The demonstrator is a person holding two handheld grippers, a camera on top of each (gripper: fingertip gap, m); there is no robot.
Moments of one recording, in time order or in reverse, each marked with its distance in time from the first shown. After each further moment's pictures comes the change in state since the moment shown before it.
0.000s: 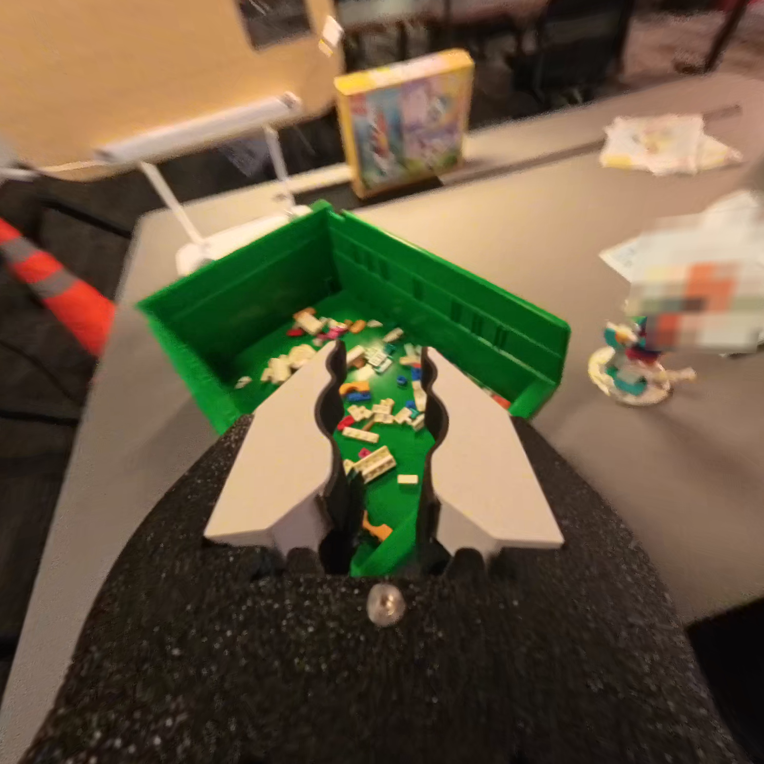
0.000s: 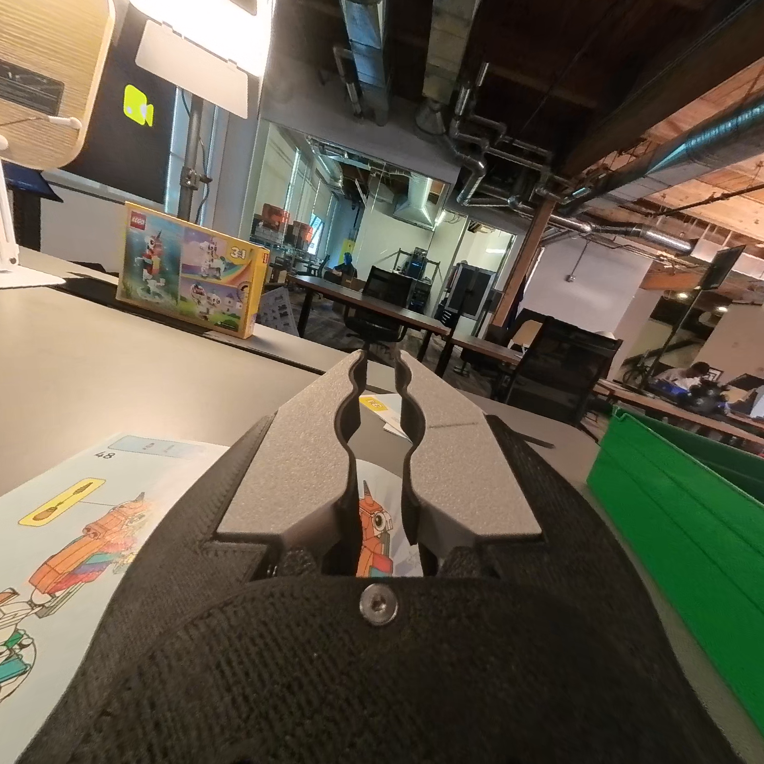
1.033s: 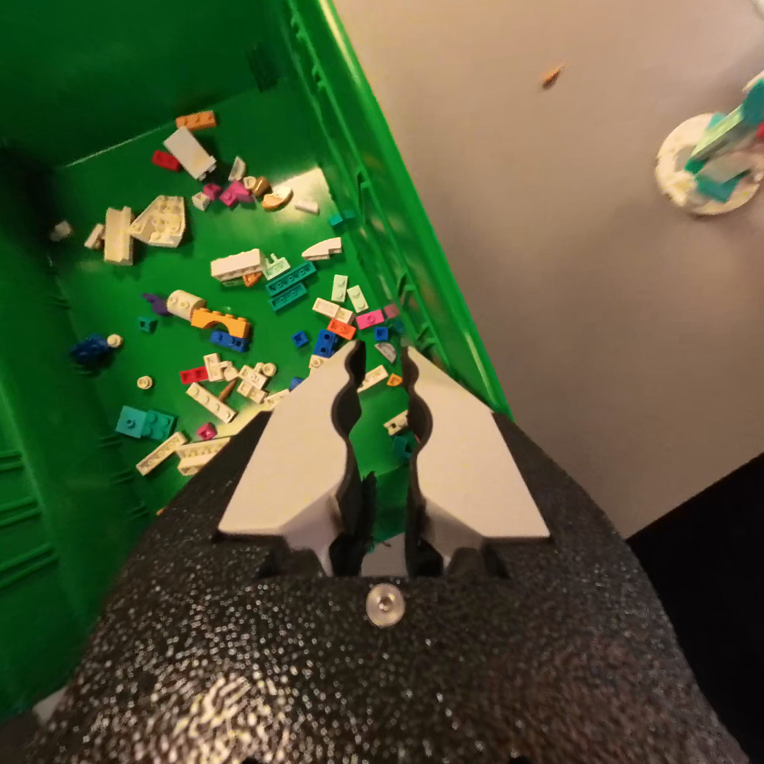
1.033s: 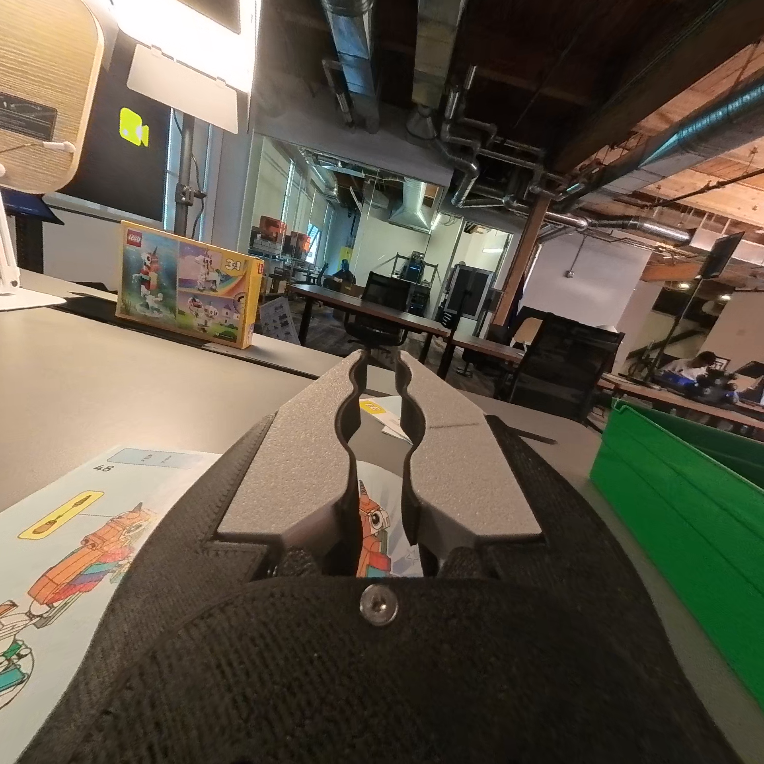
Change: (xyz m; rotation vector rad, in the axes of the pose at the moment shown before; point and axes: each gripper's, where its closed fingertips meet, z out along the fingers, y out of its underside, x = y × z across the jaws) left arm -0.007 0.093 0.048 -0.526 0.276 0.085; right arm 0.007 -0.001 -0.001 0.015 0.016 0.046
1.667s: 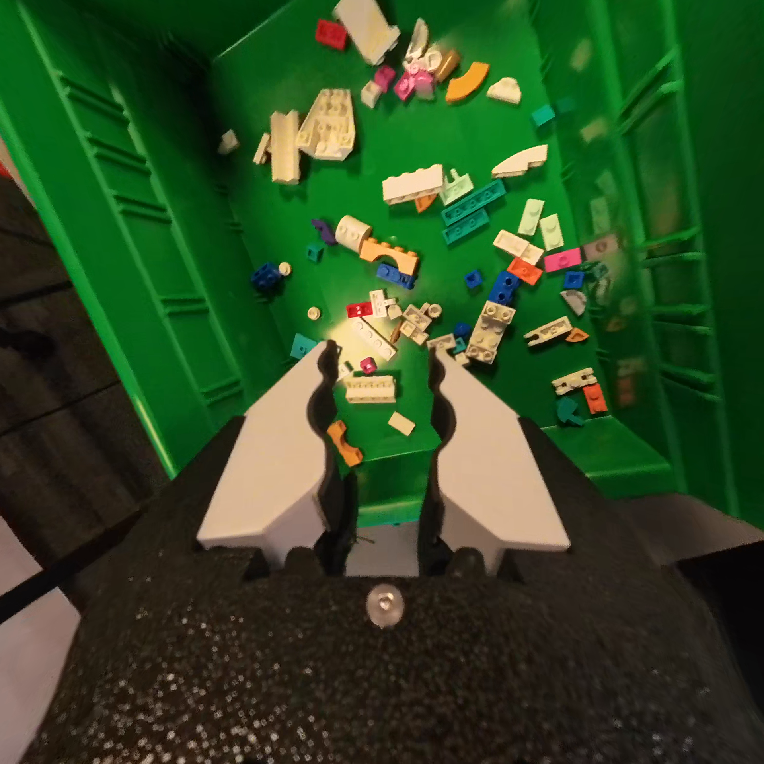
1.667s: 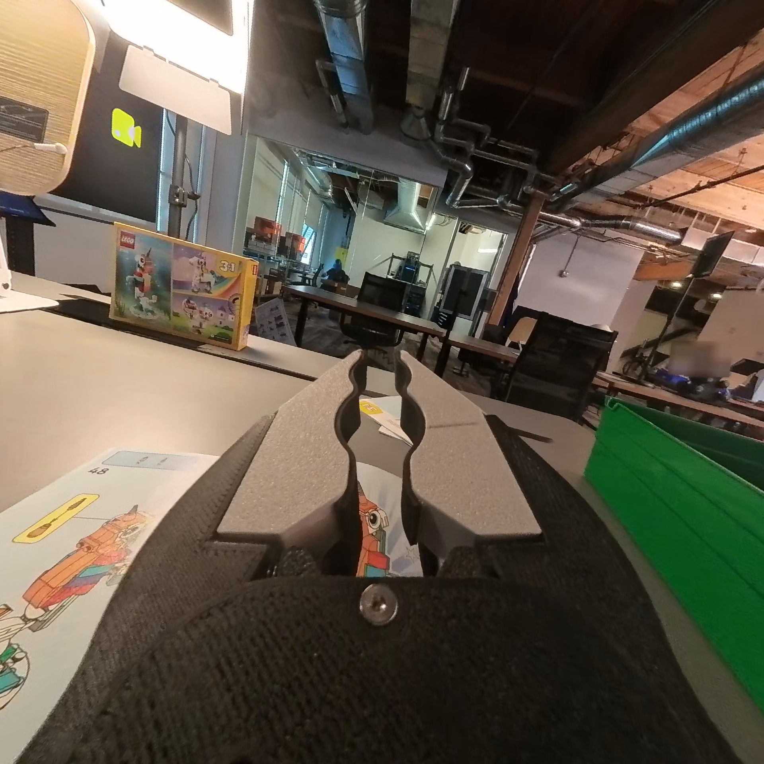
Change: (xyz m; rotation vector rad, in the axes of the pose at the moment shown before) left arm -0.105 0.021 -0.016 -0.312 -0.206 0.132; right arm 0.002 -0.001 -0.001 0.002 0.014 0.002
